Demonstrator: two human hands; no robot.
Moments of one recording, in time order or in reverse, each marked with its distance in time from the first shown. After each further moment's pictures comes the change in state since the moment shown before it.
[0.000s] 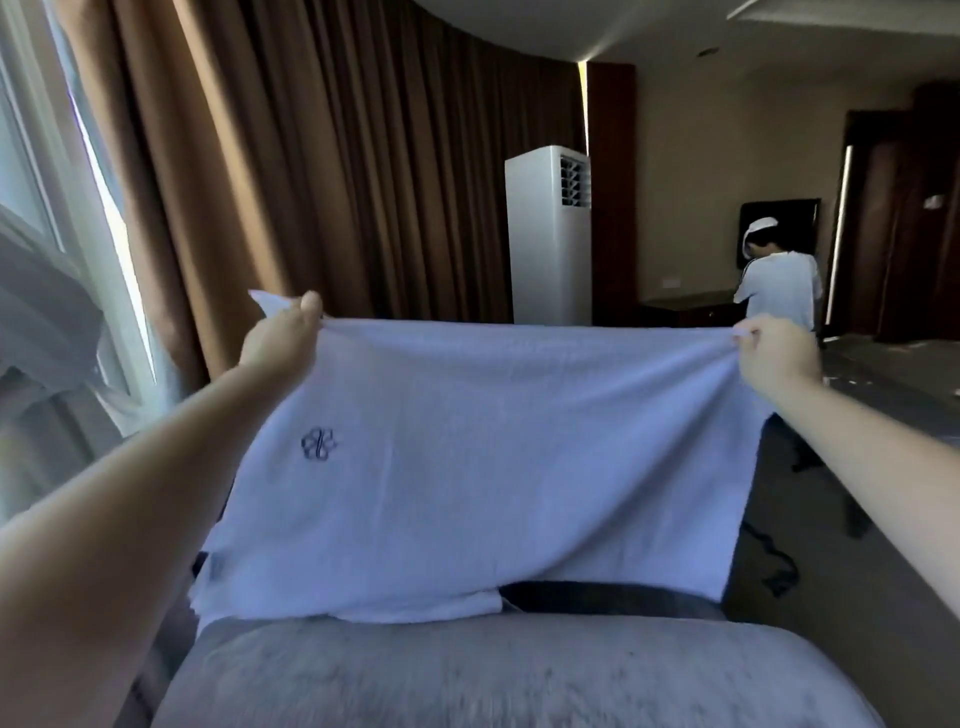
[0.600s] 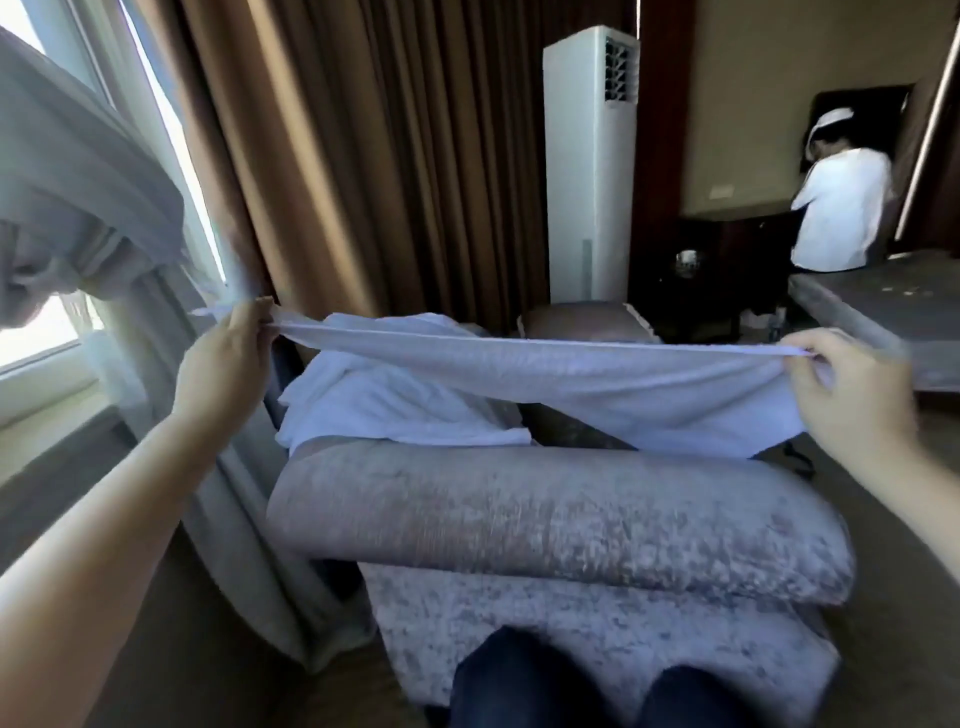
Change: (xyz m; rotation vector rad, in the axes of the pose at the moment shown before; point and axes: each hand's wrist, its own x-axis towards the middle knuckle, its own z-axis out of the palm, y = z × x) left_hand -0.197 -0.087 -0.027 -0.068 0.113 -0.016; right_hand -0.207 0.047 -0.044 0.108 0.131 -0.407
